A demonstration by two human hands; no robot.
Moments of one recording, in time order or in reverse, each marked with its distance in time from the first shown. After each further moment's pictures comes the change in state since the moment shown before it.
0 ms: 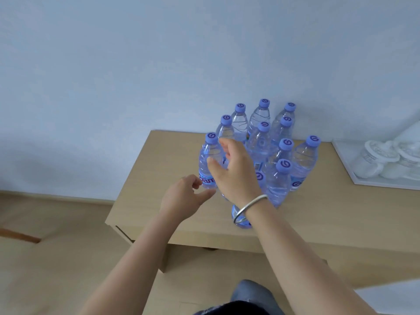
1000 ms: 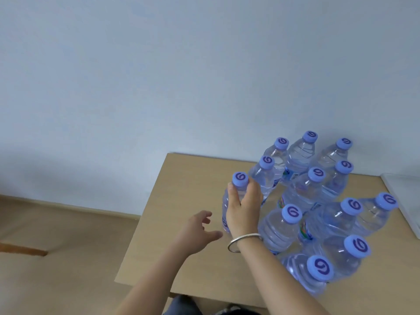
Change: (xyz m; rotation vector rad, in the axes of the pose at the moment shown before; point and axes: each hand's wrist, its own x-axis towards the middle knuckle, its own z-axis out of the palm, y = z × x) left_hand 0.107 -0.067 -0.002 -0.209 -0.285 -0.183; right_hand 0.086 0.060 0.119 0.073 0.277 0.311
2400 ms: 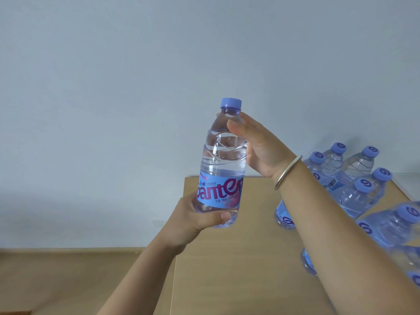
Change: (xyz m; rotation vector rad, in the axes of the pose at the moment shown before) left_hand -0.007 0.024 -0.176 -0.581 -0.294 0.469; right_hand 0.086 -0.159 0.062 0.599 -0.898 -0.041
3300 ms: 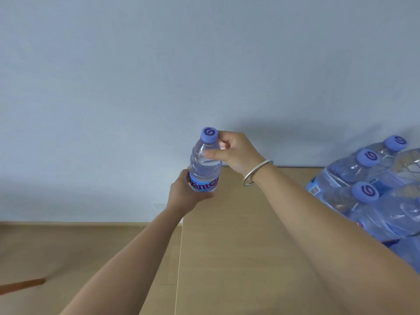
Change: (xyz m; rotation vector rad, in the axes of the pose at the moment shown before) left_hand 0.131 -0.126 -0.093 0.537 0.438 -0.293; right_hand 0.087 0.120 -0.033 -0.399 0.240 0.187
